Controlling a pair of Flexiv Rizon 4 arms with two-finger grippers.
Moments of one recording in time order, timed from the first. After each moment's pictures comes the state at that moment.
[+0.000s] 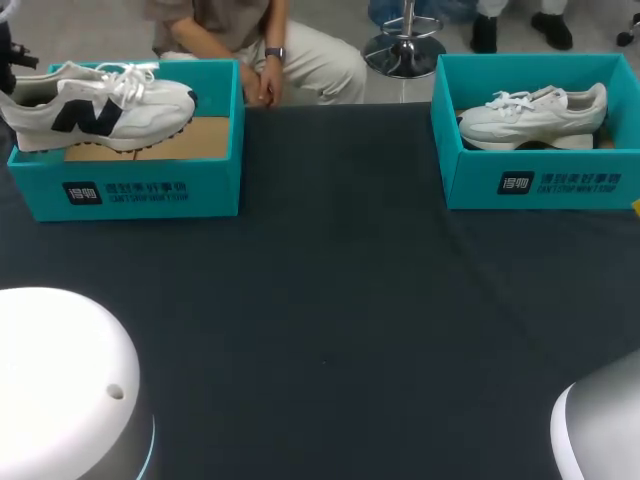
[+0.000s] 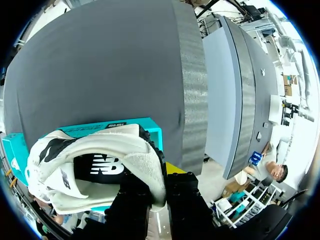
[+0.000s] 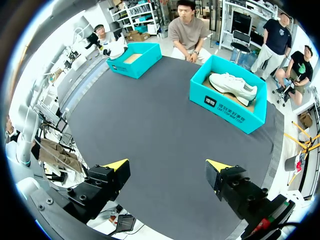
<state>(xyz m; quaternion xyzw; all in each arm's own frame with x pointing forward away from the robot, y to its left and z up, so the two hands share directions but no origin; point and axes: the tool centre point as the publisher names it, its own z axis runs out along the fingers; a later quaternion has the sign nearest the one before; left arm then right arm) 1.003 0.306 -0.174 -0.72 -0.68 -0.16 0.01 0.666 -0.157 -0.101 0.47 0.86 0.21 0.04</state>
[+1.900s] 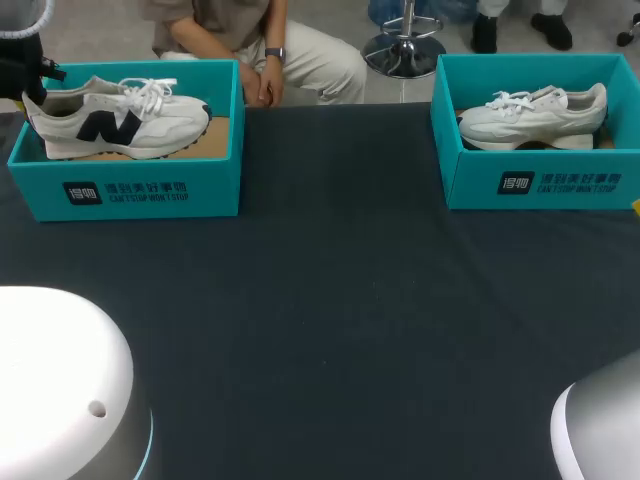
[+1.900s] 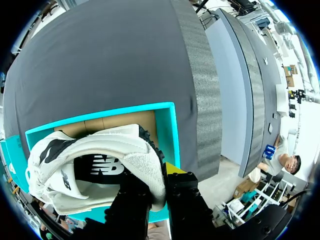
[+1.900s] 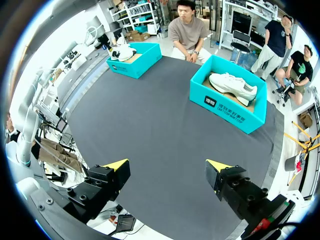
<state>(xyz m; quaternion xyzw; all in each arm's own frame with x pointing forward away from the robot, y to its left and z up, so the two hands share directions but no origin) 1.063 0.298 -0.247 -0.74 -0.66 -0.12 0.02 0.666 -0.157 -0.101 0.47 0.86 0.21 0.04</state>
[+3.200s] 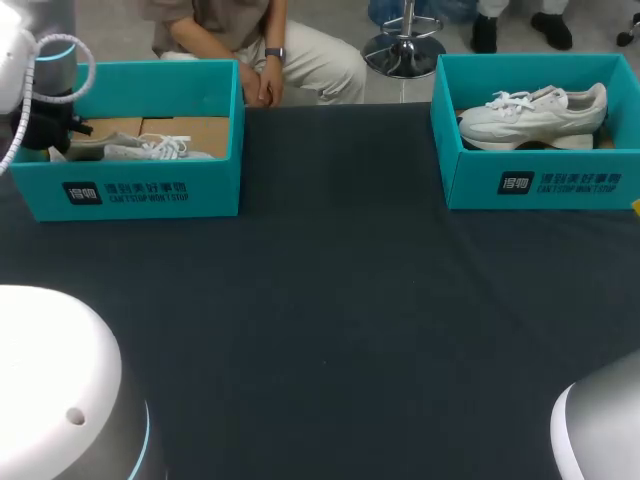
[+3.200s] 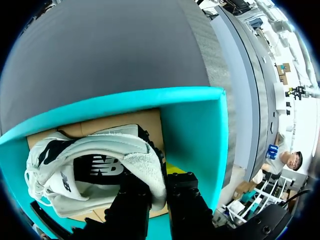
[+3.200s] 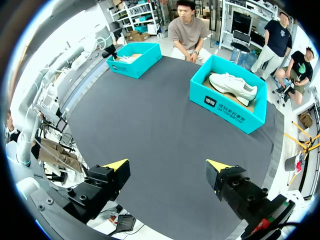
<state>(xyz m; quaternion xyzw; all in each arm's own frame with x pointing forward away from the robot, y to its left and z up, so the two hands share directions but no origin) 1.065 0.299 -0.349 -0.75 -0.65 -0.14 0.06 0.666 -0.157 -0.101 0.47 0.86 0.21 0.04</state>
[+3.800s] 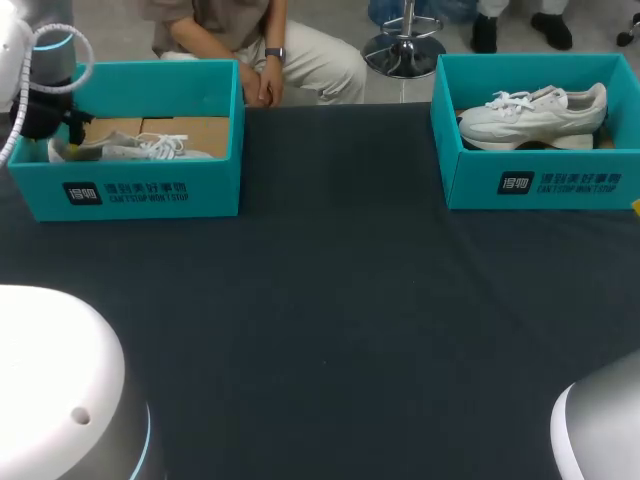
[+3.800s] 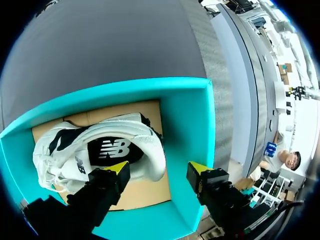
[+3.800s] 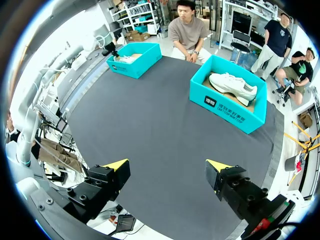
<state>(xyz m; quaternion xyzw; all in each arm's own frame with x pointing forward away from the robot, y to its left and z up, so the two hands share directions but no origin) 1.077 0.292 -0.324 -0.74 -0.65 -0.15 0.04 0.666 -0.157 -0.101 0.47 0.86 0.21 0.04</state>
